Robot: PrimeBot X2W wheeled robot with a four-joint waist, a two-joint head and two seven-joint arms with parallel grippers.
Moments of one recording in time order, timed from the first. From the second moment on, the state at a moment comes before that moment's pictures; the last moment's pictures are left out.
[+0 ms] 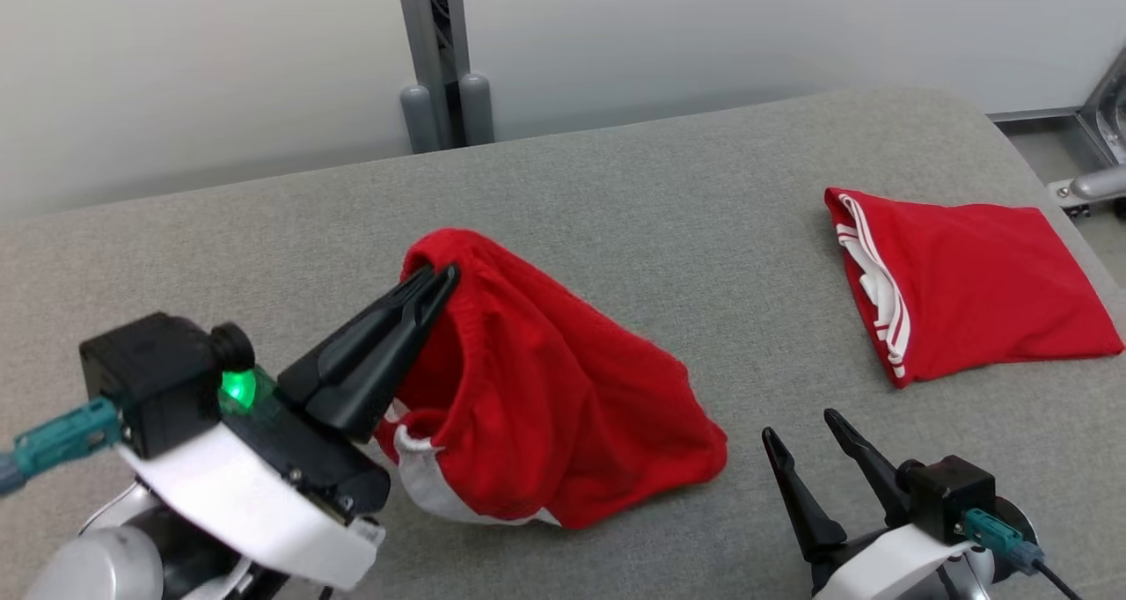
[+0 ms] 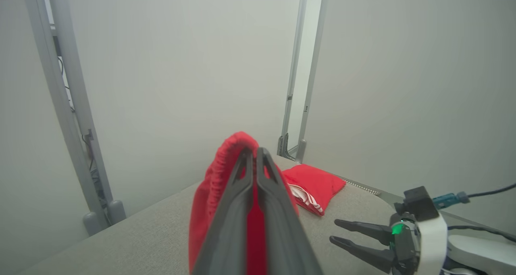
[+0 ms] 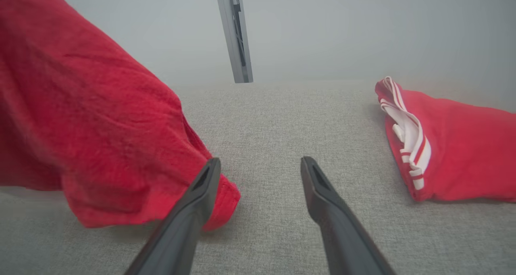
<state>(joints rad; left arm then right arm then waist) -0.17 0.43 -0.31 -0.58 -0.71 -0.06 0.32 -0.01 -0.09 0.23 0.13 0.22 0.13 -0.06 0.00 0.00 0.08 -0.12</state>
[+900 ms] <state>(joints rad) -0.54 0.39 -0.24 0.53 -0.70 -0.10 0.10 -0.13 -0.05 0.23 0.19 0.26 0.13 -0.17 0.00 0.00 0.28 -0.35</state>
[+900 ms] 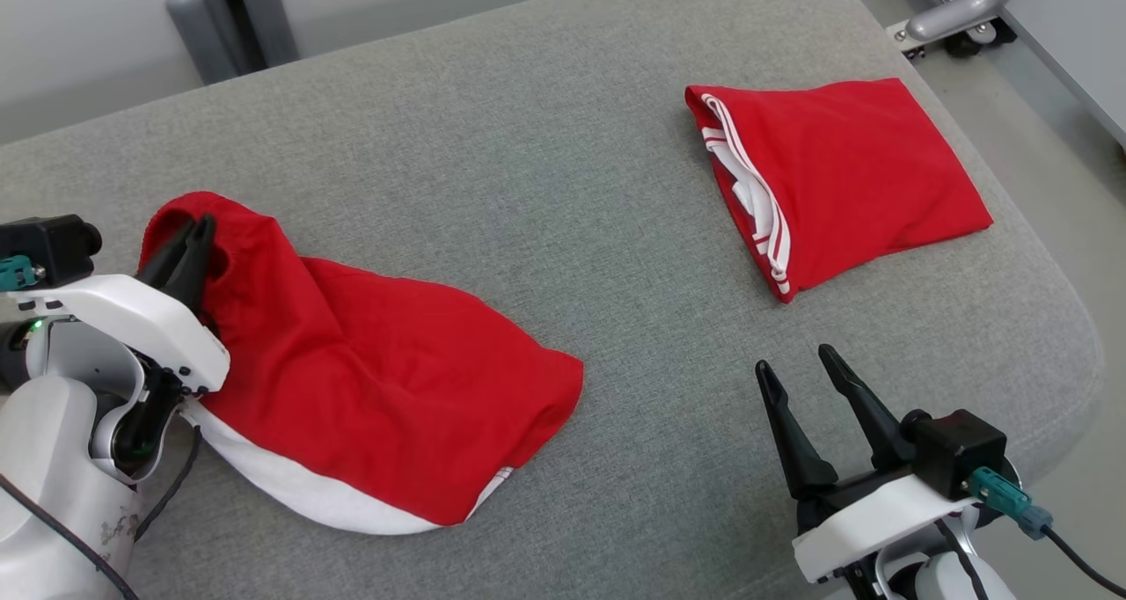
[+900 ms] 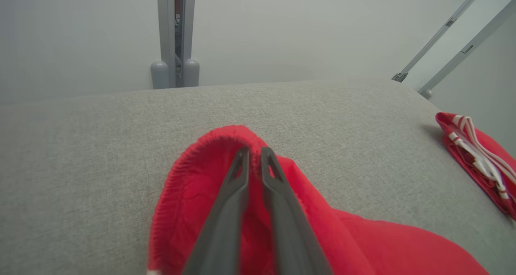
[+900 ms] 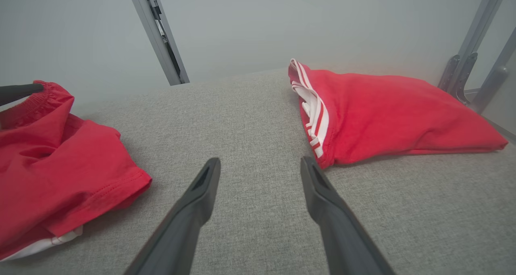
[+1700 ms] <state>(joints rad) -0.13 0.39 -0.16 -0.04 -0.54 0.20 -0.21 -0.07 -0.05 0.17 0.11 0.22 0.13 -0.11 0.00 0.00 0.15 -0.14</state>
